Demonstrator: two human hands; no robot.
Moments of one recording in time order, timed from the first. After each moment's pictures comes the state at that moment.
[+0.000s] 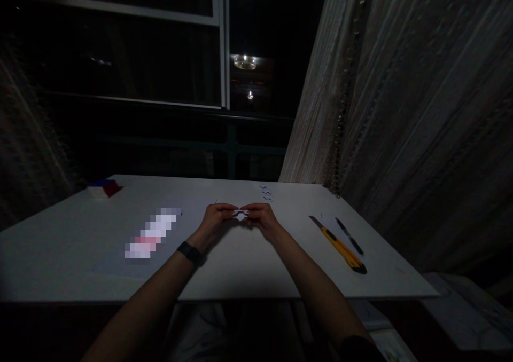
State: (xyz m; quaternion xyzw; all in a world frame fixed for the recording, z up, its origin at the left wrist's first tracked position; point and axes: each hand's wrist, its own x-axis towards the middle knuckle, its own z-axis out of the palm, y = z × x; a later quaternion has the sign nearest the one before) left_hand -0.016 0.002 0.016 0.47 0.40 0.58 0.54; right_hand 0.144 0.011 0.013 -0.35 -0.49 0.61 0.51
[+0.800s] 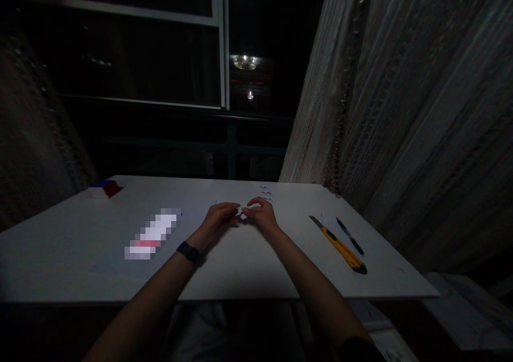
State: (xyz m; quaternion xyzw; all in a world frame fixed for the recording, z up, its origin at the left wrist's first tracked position) left_hand -0.017 -0.001 0.021 0.46 0.37 0.54 0.60; right_hand 0.137 0.013 0.012 -0.41 -0.53 0.49 0.56
